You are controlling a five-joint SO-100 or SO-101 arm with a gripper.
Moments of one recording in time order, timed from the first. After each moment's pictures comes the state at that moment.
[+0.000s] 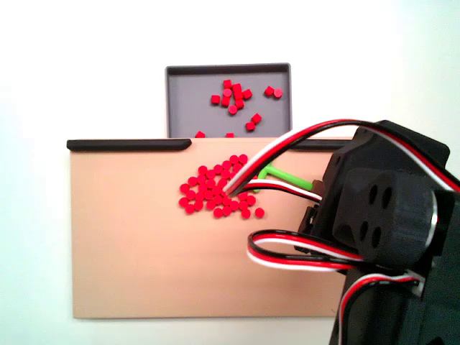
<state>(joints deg) 15.1 52.5 53.6 89.5 -168.8</state>
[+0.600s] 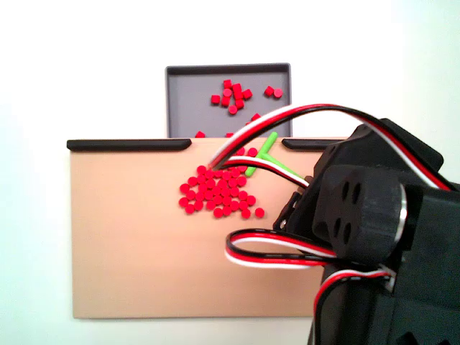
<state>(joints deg) 13.5 52.5 53.6 89.5 -155.4</state>
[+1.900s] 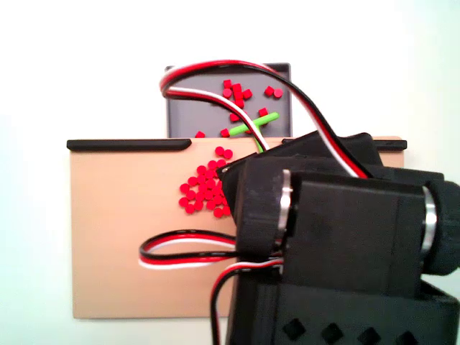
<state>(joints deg) 6.9 53.3 53.8 89.6 -115.5</state>
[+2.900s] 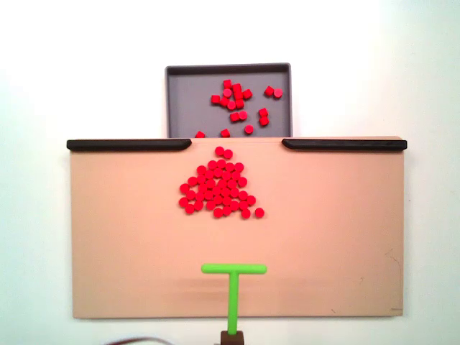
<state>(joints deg) 1.3 107.7 101.3 92.2 -86.9</state>
